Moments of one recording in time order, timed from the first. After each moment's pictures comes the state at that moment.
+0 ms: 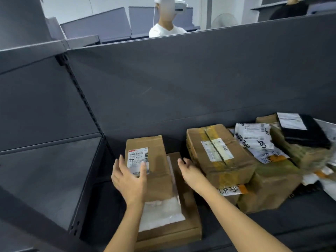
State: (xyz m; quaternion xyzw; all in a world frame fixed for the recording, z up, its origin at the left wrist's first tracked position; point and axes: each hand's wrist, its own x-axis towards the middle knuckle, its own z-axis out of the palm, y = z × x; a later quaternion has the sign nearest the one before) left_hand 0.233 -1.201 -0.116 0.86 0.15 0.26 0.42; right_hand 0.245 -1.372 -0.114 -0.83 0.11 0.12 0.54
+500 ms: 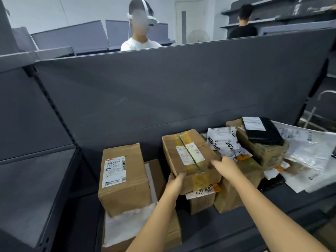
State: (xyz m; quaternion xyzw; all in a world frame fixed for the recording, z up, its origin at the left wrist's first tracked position) left_hand 0.227 -1.353 -0.127 0.71 0.13 -0.24 0.66; right_hand 0.215 -1.533 -0.098 -0.86 0.27 -0.01 0.44
